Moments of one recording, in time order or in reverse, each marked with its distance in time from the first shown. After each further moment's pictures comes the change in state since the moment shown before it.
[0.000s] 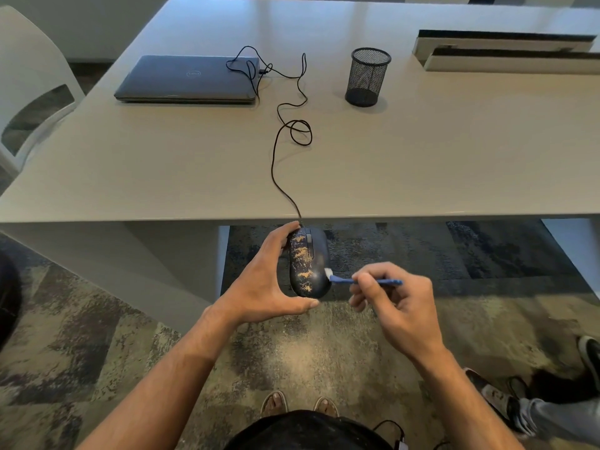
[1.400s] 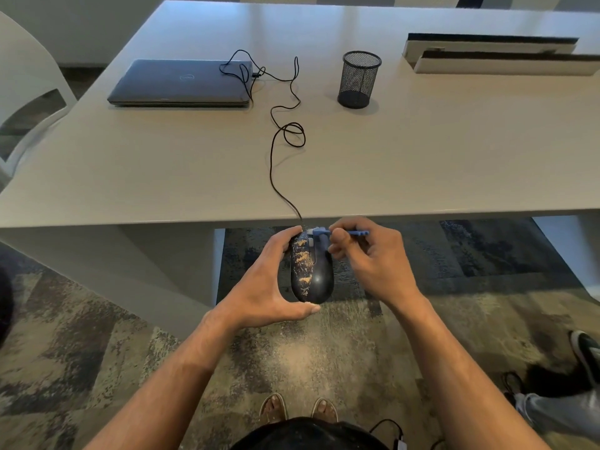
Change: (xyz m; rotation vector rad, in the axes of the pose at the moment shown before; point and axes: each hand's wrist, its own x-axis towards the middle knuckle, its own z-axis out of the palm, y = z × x) left_hand -0.004 0.010 0.005 -0.028 -0.026 0.008; right_hand 0.056 -0.008 0.012 -0.167 -0.041 0.052
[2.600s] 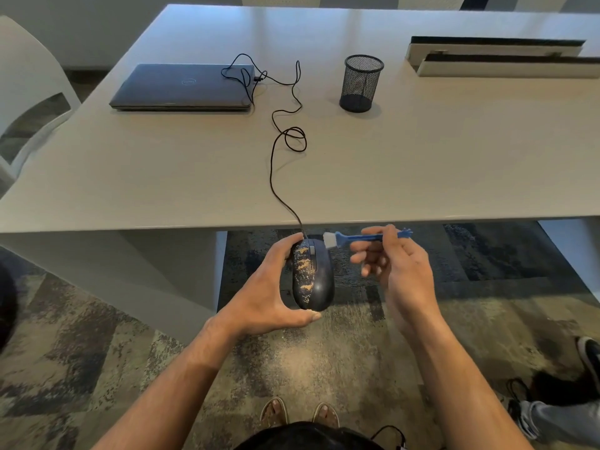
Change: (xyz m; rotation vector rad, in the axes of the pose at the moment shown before) left_hand 0.005 -0.007 0.004 0.002 -0.028 -0.002; right_hand -0.011 -0.004 -0.013 0.632 0.230 0.437
